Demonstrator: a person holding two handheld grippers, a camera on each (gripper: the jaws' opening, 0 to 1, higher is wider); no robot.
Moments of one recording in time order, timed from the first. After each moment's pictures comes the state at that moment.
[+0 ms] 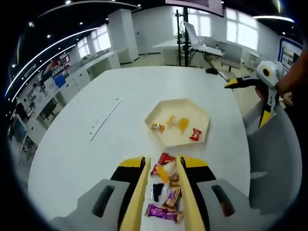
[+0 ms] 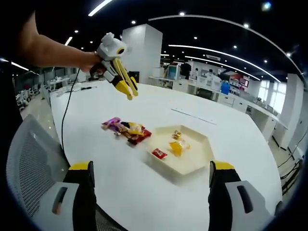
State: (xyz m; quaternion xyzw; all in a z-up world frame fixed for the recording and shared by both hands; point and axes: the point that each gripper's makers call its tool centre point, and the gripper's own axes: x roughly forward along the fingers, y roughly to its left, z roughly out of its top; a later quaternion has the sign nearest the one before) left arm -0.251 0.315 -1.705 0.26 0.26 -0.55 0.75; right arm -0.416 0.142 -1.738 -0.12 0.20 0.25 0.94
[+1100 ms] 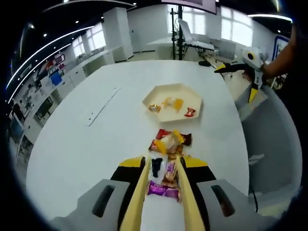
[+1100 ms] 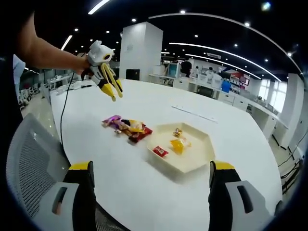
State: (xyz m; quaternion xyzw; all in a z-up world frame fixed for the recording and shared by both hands) left arm -0.262 0.366 -1.731 0.27 0.27 -0.57 0.72; right arm -0.417 0.144 -1.741 -0.12 0.21 0.25 0.94
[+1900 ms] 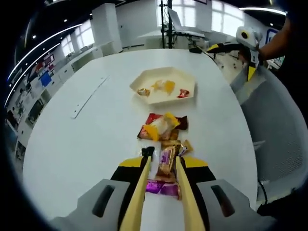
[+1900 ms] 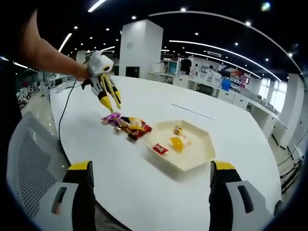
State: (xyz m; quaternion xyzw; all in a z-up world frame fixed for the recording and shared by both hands) left arm -0.269 0.368 -1.786 0.29 0.29 -0.60 0.69; right arm -0.417 0.143 -1.746 -0.13 0.22 0.24 0.94
